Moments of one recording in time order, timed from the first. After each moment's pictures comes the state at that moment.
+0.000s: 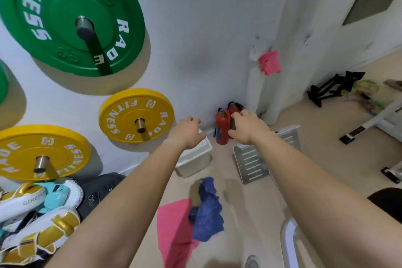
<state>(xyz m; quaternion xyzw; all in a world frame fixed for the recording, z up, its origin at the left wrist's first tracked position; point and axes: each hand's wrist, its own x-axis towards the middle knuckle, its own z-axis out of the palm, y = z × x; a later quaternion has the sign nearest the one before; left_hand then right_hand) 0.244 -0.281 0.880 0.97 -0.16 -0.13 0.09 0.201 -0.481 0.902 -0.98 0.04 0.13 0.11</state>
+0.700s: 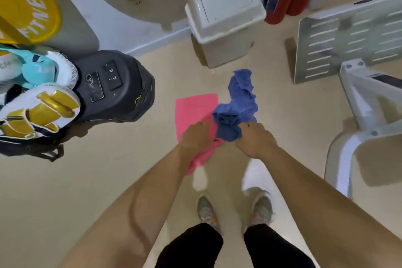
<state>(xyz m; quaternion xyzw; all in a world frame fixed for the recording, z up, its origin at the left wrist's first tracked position) 0.081 -0.131 0.379 0.91 -0.02 -0.40 0.12 0.060 -0.318 0.365 -0.92 -0.02 0.37 0.15</state>
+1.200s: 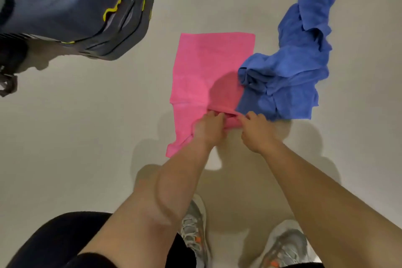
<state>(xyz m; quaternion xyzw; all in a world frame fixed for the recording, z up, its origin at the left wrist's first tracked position) 0.013 -0.102 -0.081 0.94 0.06 -0.34 0.07 0.031 -0.261 -0.074 -0.91 -0.17 0.36 0.09</state>
